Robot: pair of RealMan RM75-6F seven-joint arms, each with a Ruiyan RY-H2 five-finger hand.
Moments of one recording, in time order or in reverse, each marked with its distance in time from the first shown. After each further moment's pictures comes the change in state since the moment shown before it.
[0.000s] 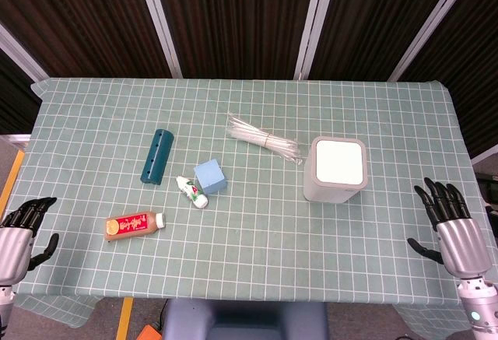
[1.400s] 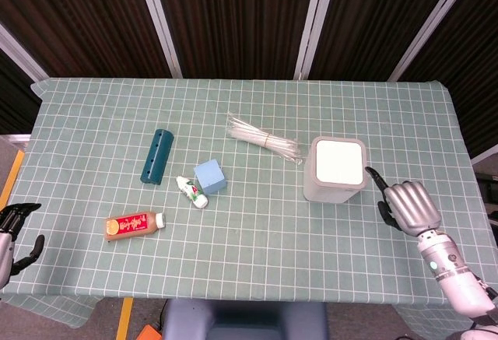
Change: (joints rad) left arm 0.039 0.021 -0.010 -0.003 -0.009 0.055 -0.088; right arm 0.300 0.229 0.094 -0.429 0.400 -0.543 -0.378
